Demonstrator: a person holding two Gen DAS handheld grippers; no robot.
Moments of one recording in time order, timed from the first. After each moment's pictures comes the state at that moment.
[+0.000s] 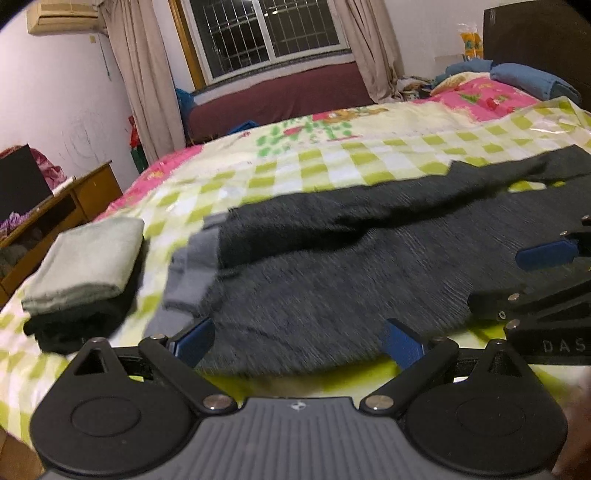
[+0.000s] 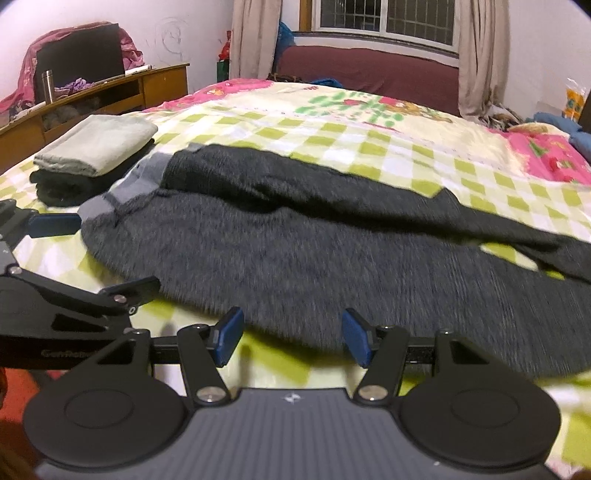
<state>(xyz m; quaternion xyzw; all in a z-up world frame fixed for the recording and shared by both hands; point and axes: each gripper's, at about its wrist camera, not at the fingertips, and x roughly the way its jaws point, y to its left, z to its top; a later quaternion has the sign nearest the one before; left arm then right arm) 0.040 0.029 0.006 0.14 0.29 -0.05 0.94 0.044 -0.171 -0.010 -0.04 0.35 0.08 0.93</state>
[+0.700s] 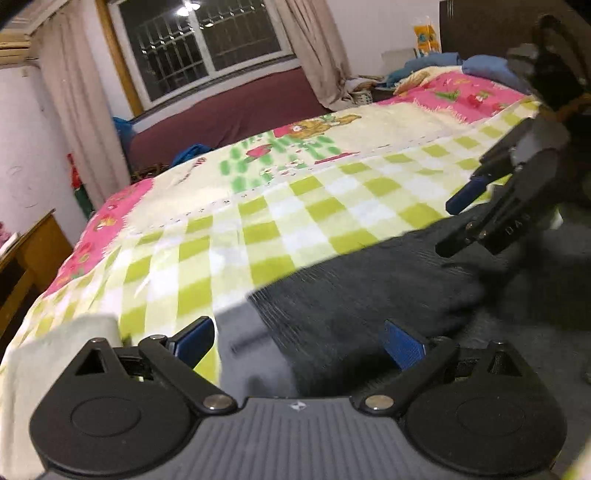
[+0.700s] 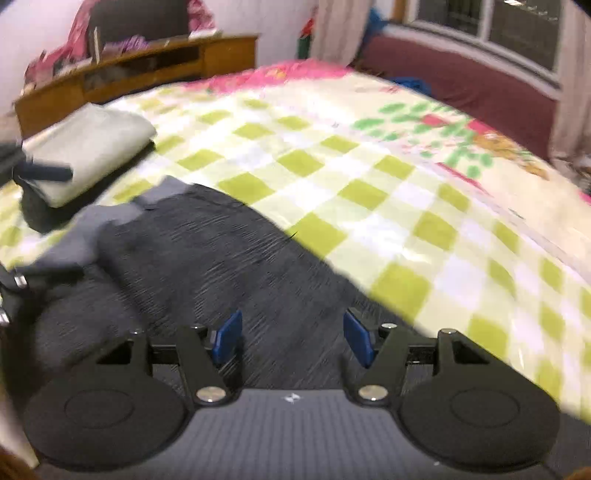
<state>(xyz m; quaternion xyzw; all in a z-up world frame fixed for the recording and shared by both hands) 0.221 0.093 0.034 0.19 0.29 -0.16 0.92 0.286 -0.186 0.012 -0.13 0.38 0.23 0.89</state>
